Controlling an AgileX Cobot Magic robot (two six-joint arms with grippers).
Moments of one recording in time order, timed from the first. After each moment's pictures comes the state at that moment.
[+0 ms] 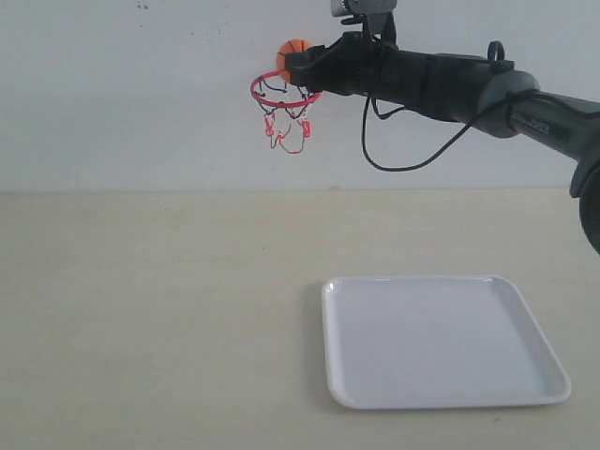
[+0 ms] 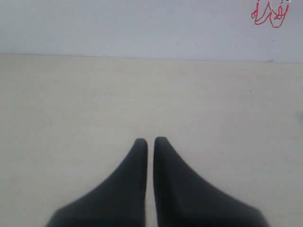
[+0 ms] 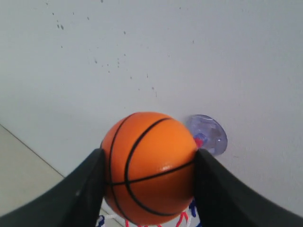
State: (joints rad) left arm 0.00 0.00 0.00 -0.06 0.31 0.00; right arm 0.30 2.43 -2.22 1.74 0.47 -1.70
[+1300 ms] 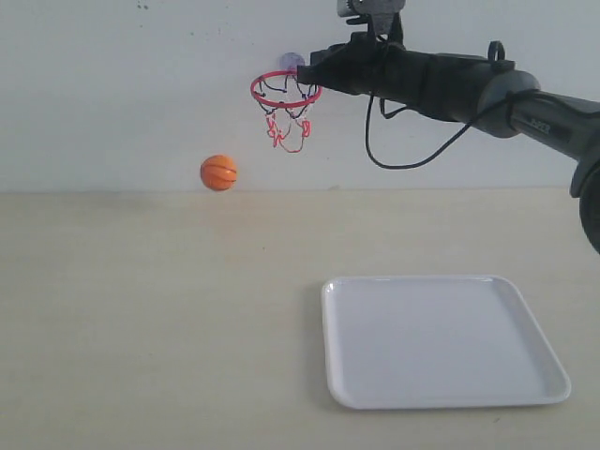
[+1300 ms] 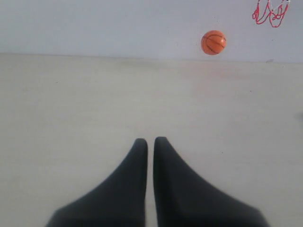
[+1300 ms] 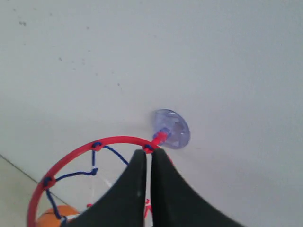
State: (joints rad) left arm 0.00 0.00 0.00 -0.06 0.31 0.00; right arm 0.30 2.43 -2.22 1.74 0.36 -1.70
